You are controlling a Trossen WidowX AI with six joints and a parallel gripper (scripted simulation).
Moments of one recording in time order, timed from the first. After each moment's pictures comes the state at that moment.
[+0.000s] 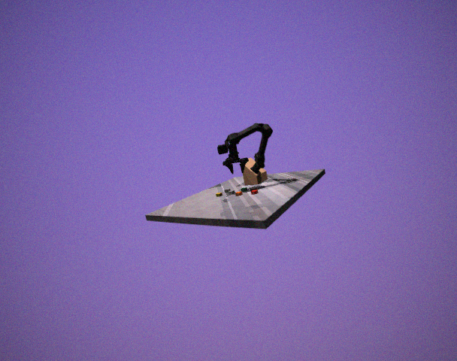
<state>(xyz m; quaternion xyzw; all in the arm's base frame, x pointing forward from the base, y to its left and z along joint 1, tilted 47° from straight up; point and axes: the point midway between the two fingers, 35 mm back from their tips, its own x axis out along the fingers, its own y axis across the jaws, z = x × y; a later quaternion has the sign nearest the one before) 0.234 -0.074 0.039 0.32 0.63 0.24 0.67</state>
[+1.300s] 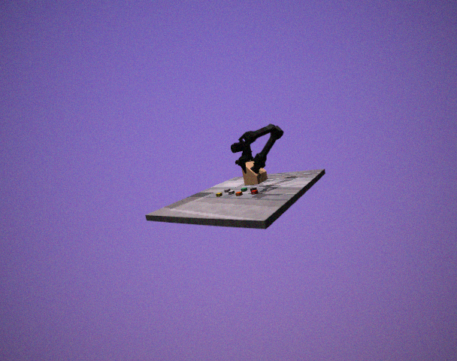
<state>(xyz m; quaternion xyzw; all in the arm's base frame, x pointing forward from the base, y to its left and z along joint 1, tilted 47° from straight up) 0.244 0.004 0.115 0.32 0.63 0.24 0.66</state>
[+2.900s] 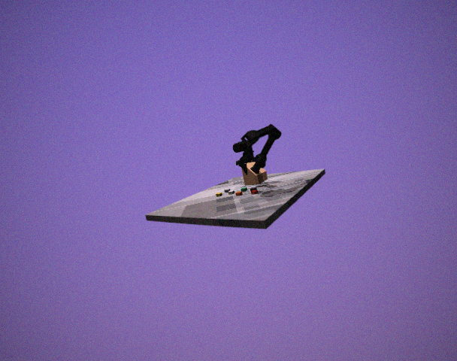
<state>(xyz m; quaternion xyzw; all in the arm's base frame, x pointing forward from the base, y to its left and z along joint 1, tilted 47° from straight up) 0.319 0.030 0.157 0.31 0.63 0.24 0.67</state>
